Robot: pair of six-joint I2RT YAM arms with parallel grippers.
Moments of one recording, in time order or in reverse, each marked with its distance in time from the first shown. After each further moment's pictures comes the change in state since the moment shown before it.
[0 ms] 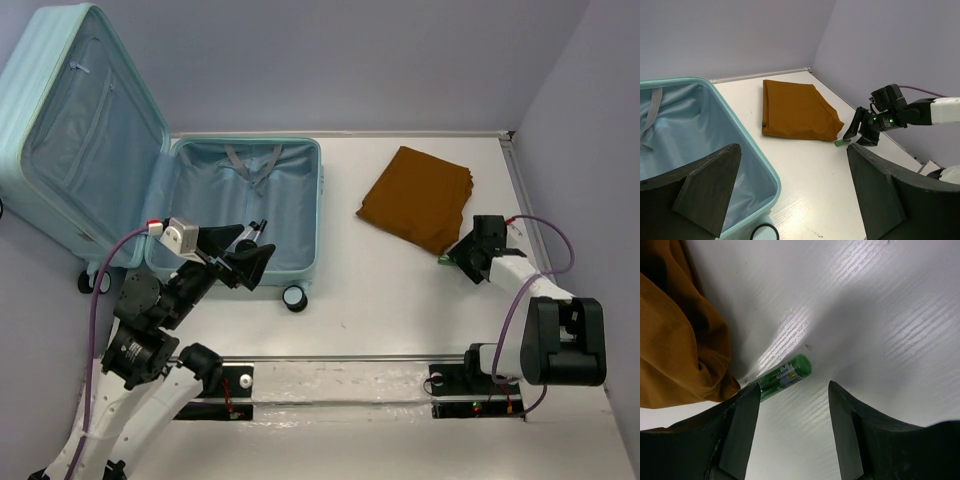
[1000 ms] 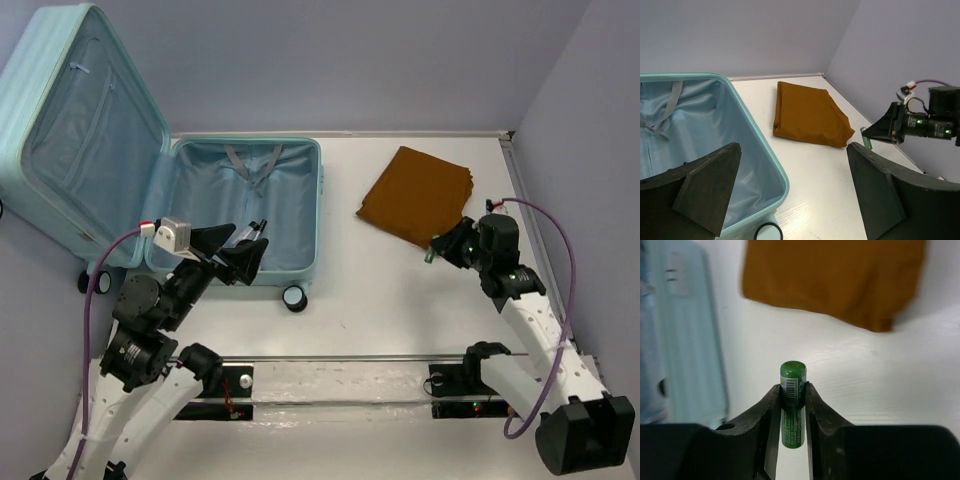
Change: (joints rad) left arm 0.001 -0.018 0.000 -0.021 -0.086 -0.020; right arm 0.123 -0.412 -0.008 -0.074 -0.335 -0.106
